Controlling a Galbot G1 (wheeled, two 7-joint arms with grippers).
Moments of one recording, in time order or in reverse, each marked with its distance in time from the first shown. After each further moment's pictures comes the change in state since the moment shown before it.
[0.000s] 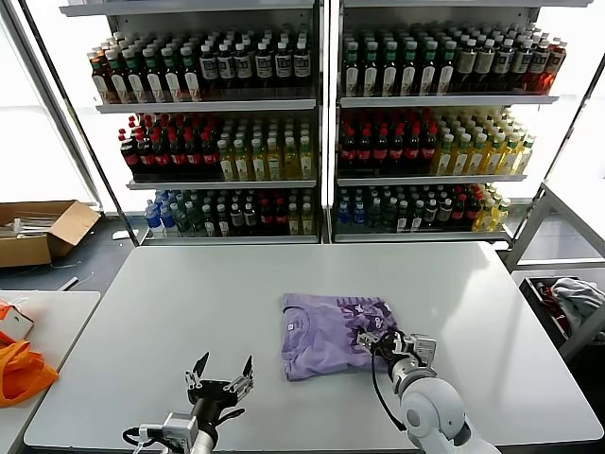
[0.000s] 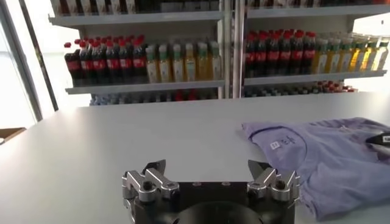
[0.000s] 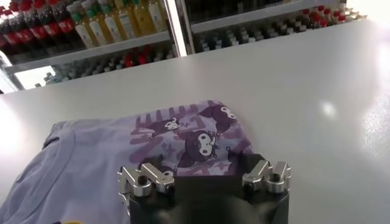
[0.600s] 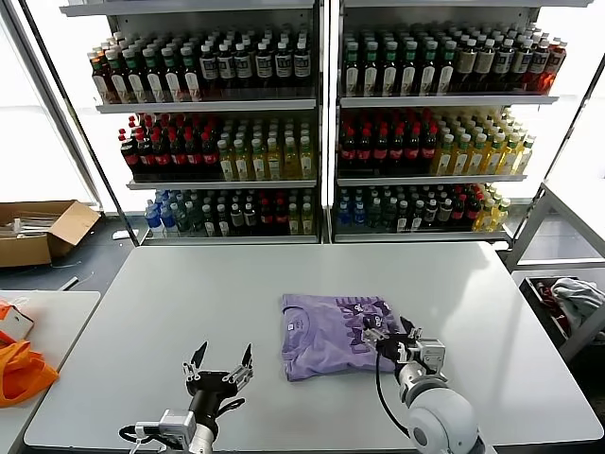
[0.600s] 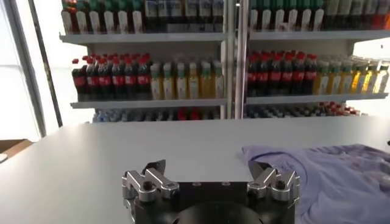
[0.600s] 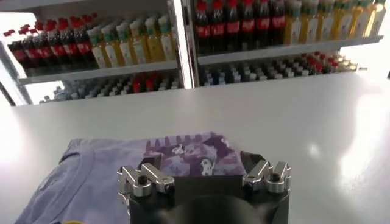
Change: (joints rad) left arm -0.014 -0.025 0.002 -0.025 0.008 -0.046 -0.007; right arm -0.074 -0.027 0.036 0.140 -0.177 0.028 -0.038
